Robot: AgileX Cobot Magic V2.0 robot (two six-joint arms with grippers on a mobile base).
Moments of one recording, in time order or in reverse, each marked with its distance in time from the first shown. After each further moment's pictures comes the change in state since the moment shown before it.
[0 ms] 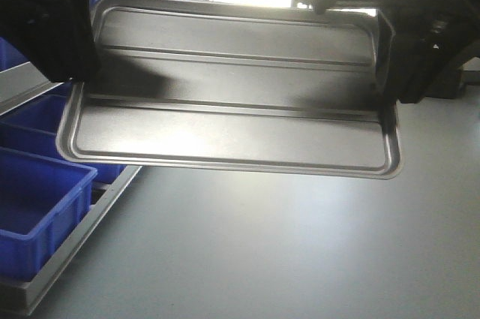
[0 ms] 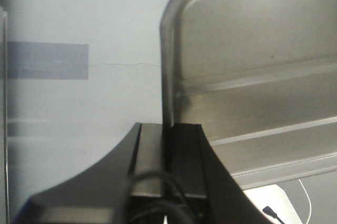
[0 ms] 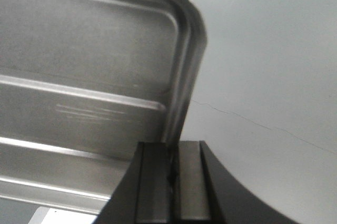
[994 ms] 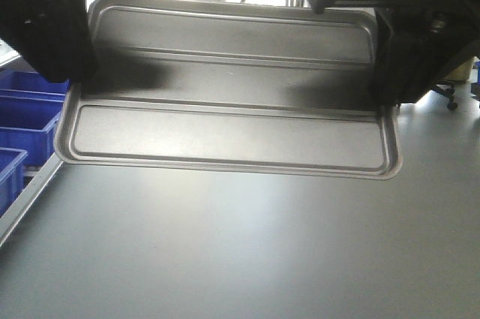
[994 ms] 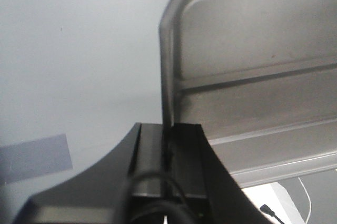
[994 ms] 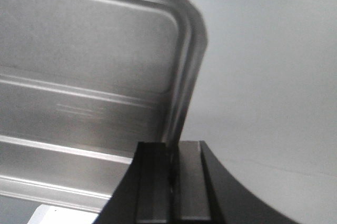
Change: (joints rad) left arm 0.000 0.000 0.000 0.000 0.008 0.004; right arm 0.002 -0.002 0.001 0.000 0.000 -0.003
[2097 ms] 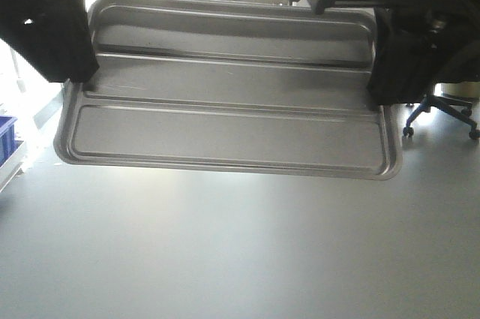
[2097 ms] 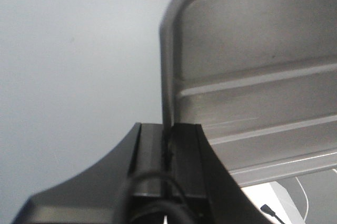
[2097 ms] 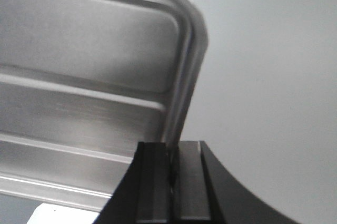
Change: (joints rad) left arm 0.000 0.000 0.000 0.000 0.000 0.000; right arm 0.000 0.000 0.000 0.000 0.000 -0.003
